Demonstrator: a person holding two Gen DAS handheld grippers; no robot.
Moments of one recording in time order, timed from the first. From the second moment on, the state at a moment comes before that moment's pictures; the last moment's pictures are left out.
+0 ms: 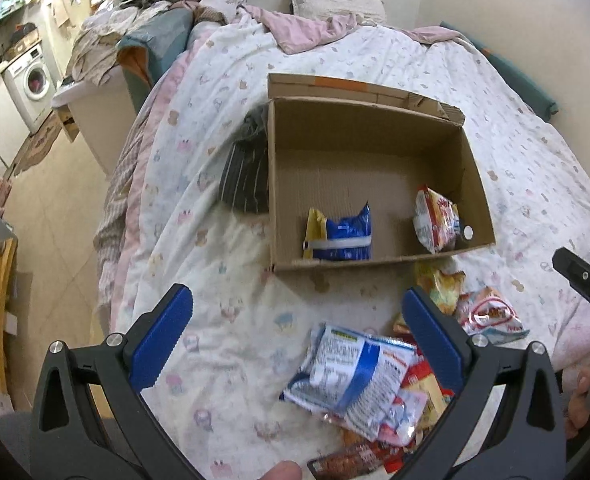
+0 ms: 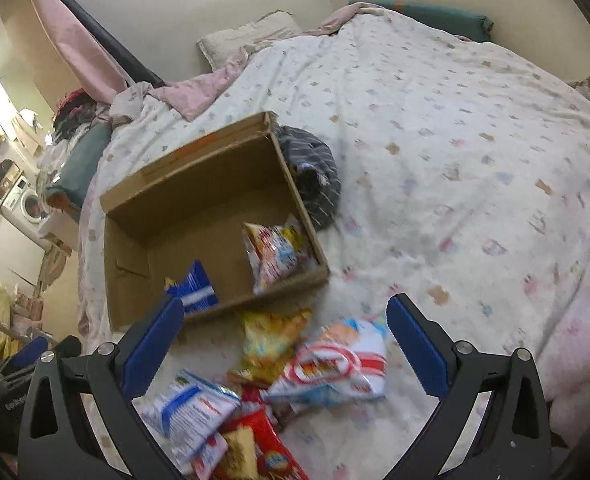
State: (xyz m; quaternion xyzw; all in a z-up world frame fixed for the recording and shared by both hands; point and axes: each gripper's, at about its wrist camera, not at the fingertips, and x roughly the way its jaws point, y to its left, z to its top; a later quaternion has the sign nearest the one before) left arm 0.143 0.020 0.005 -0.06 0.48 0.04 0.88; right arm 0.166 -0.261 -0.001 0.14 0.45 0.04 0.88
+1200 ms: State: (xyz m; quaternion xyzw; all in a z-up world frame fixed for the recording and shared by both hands) left arm 0.186 -0.065 -0.117 0.02 0.70 -0.10 0.71; right arm 0.135 -0.328 -0.068 0.24 0.53 0.09 0.81
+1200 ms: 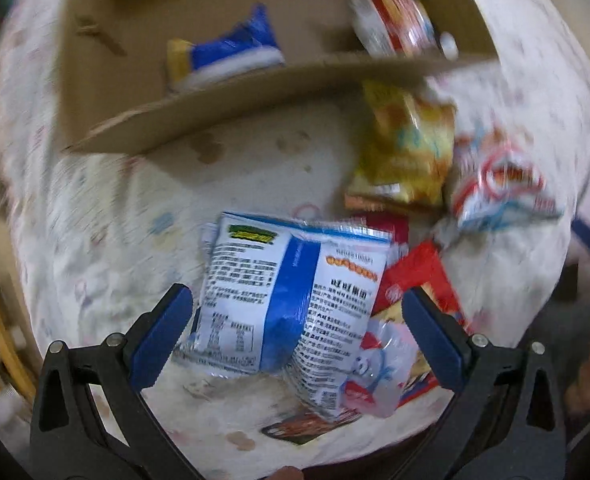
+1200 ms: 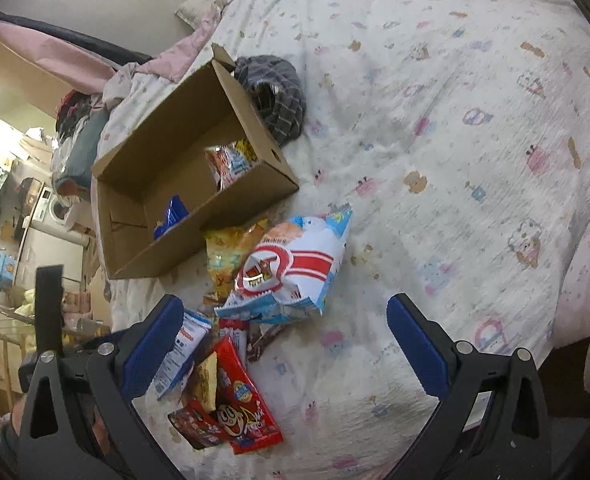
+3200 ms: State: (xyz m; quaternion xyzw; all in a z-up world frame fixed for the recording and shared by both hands) left arm 0.178 0.007 -0.086 -0.03 0.61 -0.04 0.79; right arm 0.174 -0.323 -0.082 0.28 0.52 0.12 0.80
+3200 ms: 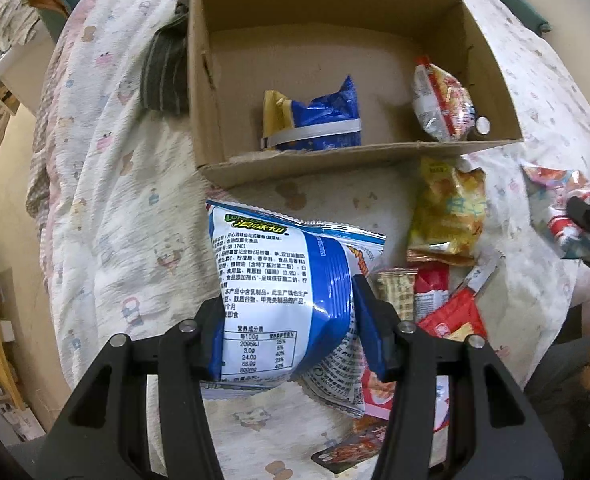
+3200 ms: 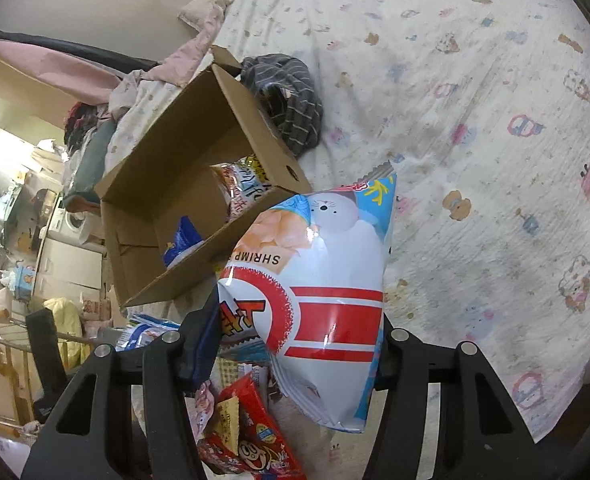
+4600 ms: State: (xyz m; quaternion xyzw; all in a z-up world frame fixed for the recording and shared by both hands) left arm 0.206 -0.003 0.007 -0.02 0.50 0.00 0.87; right arm 0.187 -0.268 -0.011 0.24 0.41 0.21 0.86
